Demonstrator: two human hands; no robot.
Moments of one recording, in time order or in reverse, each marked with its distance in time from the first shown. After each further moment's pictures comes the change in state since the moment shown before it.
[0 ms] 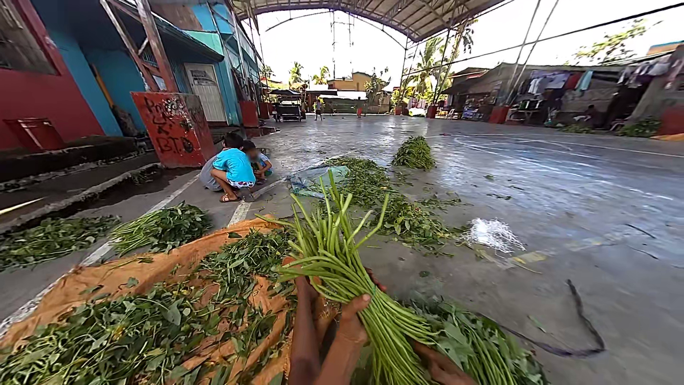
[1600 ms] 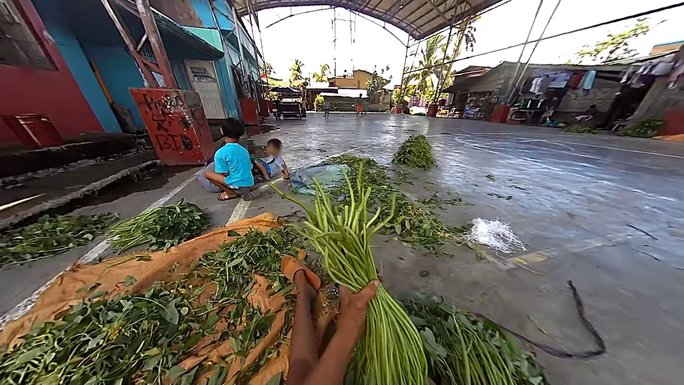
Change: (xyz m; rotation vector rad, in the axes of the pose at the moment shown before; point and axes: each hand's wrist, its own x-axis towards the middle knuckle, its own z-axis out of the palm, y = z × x) left_hand 0.017 -0.004 0.008 0.582 0.333 0.118; right_hand -0.009 -0.032 0.061 0.075 0.201 0.270
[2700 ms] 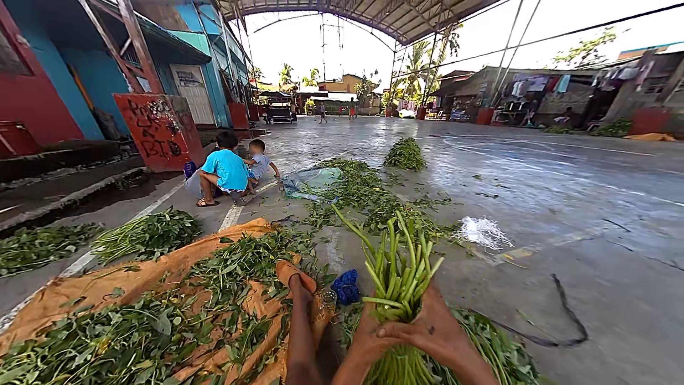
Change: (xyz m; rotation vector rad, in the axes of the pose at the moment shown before) left_hand -0.065 0.038 0.011 0.249 -0.386 -0.090; right_hand 0.012 -0.138 0.013 -0.476 0.447 -0.523
